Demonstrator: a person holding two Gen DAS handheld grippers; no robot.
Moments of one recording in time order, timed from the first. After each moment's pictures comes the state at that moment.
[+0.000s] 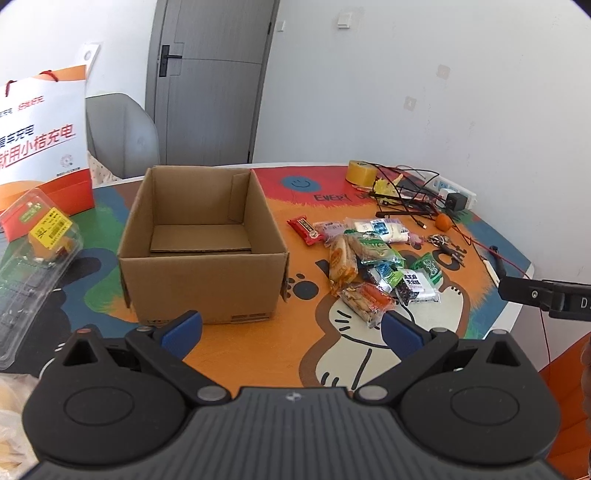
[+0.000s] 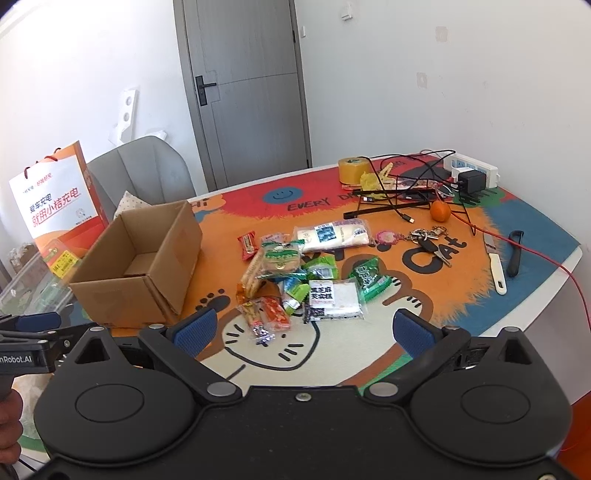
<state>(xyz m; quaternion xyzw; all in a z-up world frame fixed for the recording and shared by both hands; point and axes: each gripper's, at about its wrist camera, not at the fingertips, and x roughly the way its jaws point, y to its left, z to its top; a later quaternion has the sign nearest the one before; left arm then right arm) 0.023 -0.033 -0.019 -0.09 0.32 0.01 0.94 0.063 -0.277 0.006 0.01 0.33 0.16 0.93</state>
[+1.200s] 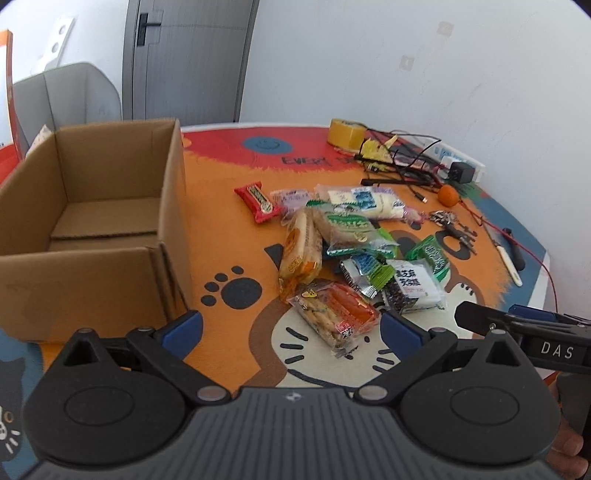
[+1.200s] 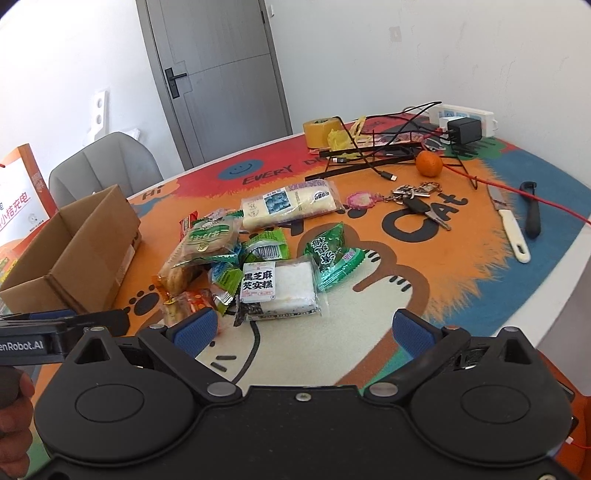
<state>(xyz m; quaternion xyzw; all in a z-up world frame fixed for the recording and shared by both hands) 0.132 -0.089 -0.083 -0.10 0.36 0.00 0.93 0.142 -0.306 -0.082 0.05 0.35 0.15 0.92</state>
